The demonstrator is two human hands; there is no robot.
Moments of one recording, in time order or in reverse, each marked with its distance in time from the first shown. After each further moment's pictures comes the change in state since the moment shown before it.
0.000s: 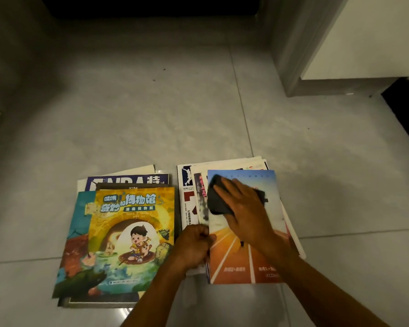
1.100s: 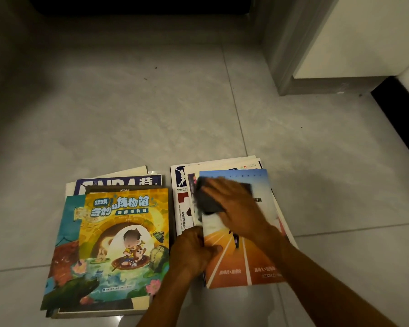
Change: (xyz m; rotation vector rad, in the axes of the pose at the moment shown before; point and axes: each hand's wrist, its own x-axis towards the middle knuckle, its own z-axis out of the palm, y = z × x) left_hand 0.008 -0.014 0.015 0.181 0.105 0.077; right_hand 0.017 0.005 -0.003 0.020 -0.029 -0.093
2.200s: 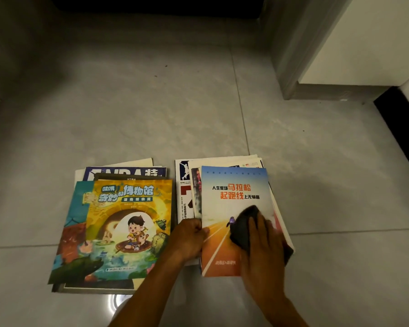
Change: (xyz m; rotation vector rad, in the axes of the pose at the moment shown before) left_hand 0.003 -0.007 -0.009 -0.137 -0.057 -0.019; right_hand -0.129 -0.031 0.021 -0.125 0.114 0.455
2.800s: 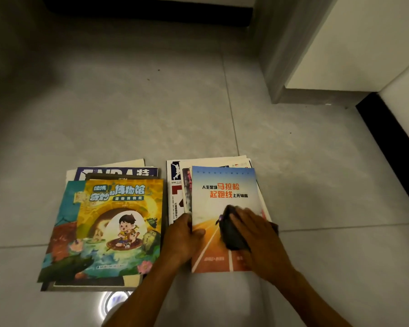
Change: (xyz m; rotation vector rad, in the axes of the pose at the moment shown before) left_hand -0.011 0.007 0.013 0.124 0.156 0.090; right_hand 0.023 0.037 -0.033 -0.050 -0.103 -0.377
